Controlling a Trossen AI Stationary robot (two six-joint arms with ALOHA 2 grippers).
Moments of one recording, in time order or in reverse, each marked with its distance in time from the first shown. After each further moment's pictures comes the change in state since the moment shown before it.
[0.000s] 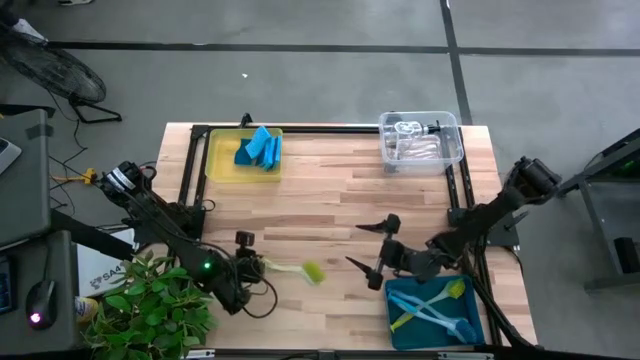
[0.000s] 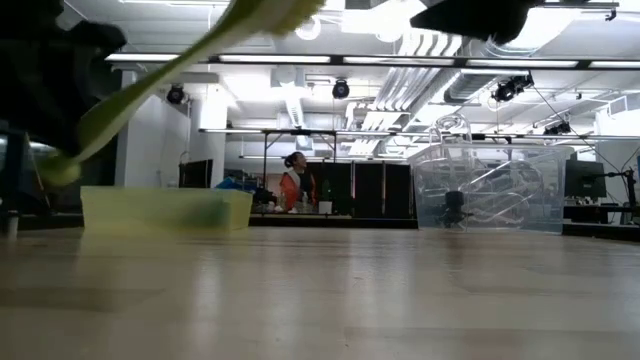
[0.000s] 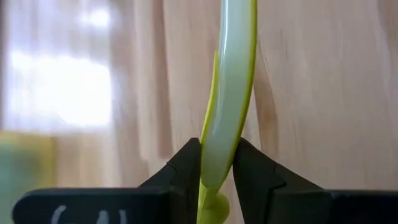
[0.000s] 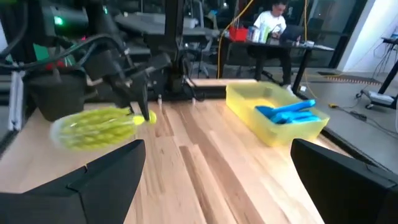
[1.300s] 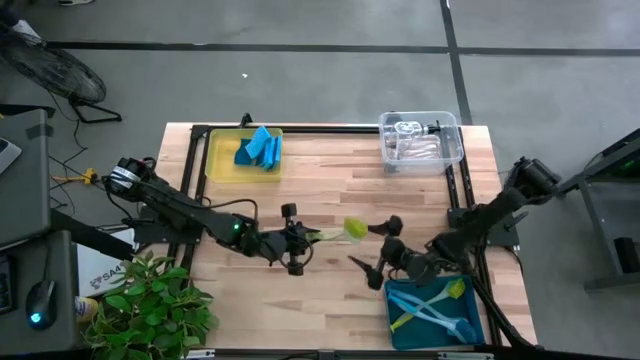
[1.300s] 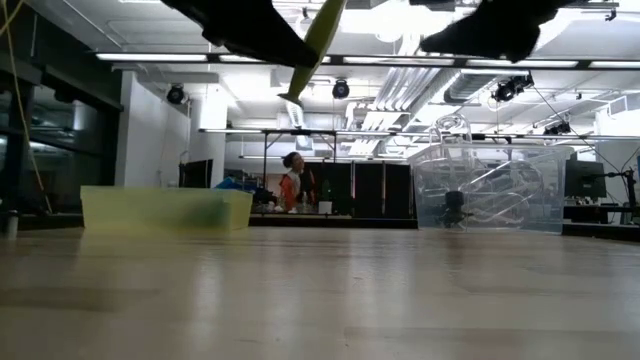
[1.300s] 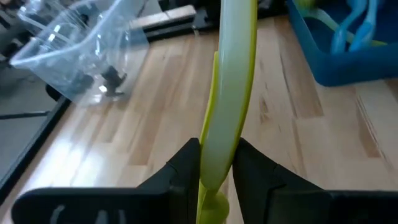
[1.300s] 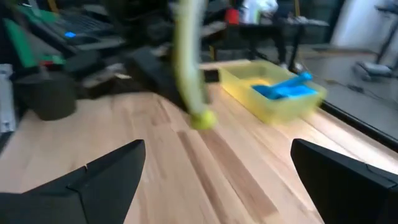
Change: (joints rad) left arm 0.393 0.000 0.010 0.858 0.011 0.522; right arm 0.024 -0.035 0.000 -0.182 0.064 0.222
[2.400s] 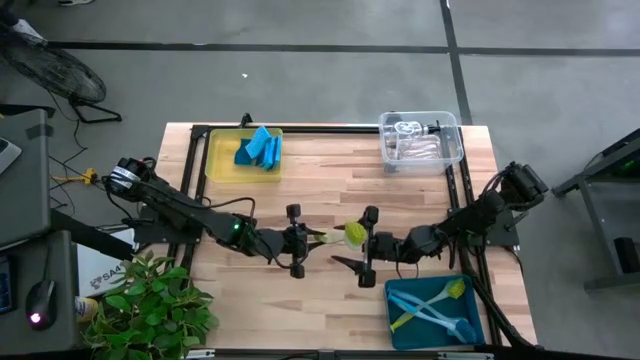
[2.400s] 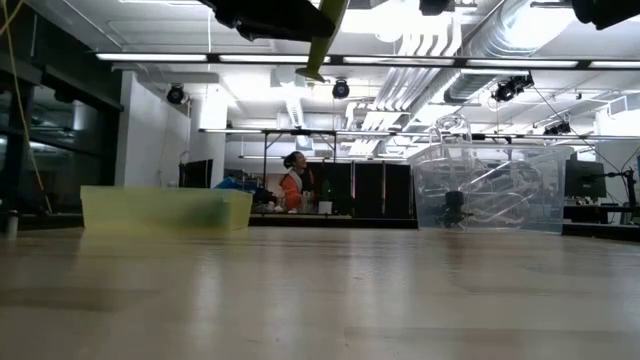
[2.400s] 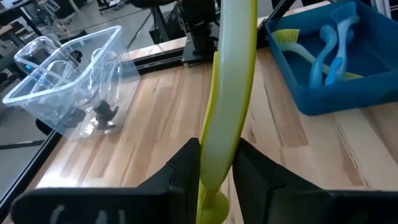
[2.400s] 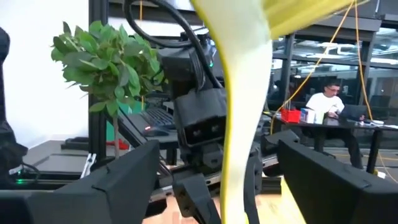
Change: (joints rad) left arm 0.000 0.000 0.000 0.135 0.049 0.095; right arm -0.182 0.156 0.000 0.805 -0.494 -0.507
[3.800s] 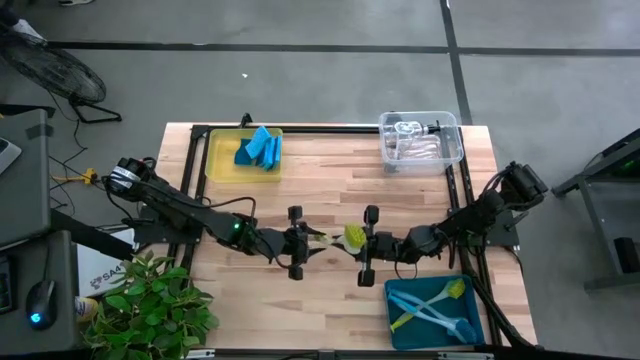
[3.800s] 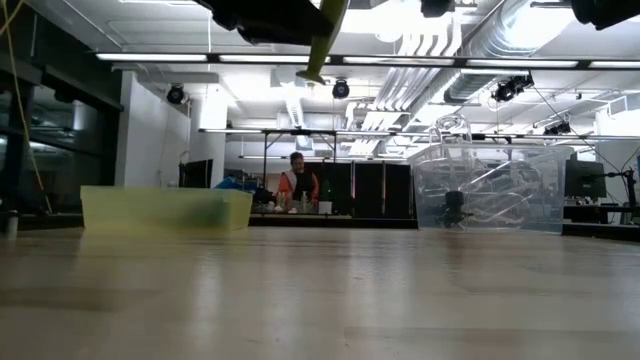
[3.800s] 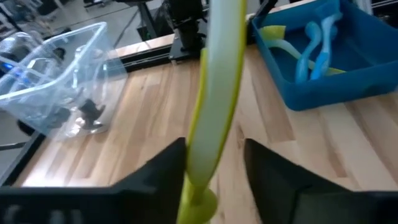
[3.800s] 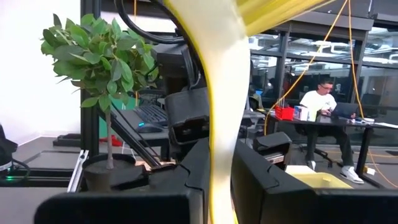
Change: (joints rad) left arm 0.000 0.000 -0.001 -0.016 0.058 -0.006; right arm -0.007 0.000 0.000 -0.009 0.016 -0.009
